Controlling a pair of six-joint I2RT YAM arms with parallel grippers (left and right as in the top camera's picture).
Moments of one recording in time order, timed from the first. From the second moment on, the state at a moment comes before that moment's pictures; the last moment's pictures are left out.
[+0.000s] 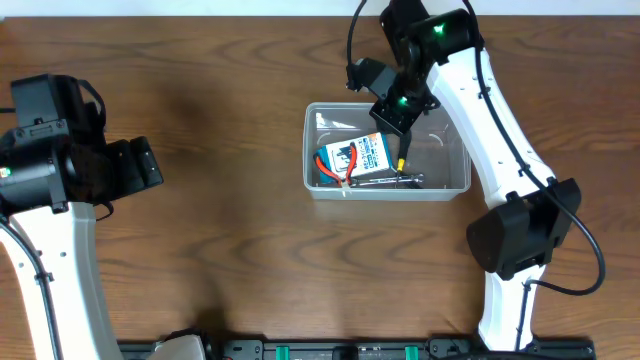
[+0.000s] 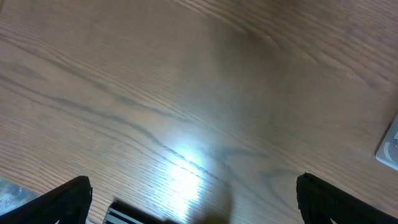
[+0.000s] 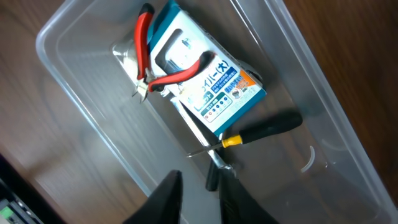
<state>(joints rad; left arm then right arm) 0.24 1.33 1.60 -1.45 -0.11 -0.12 0.38 2.12 2.19 -1.53 -0.18 -0.53</state>
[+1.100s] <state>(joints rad) 0.24 1.33 1.60 -1.45 -0.11 -0.12 0.06 1.22 2.01 -1.57 0.20 -0.01</state>
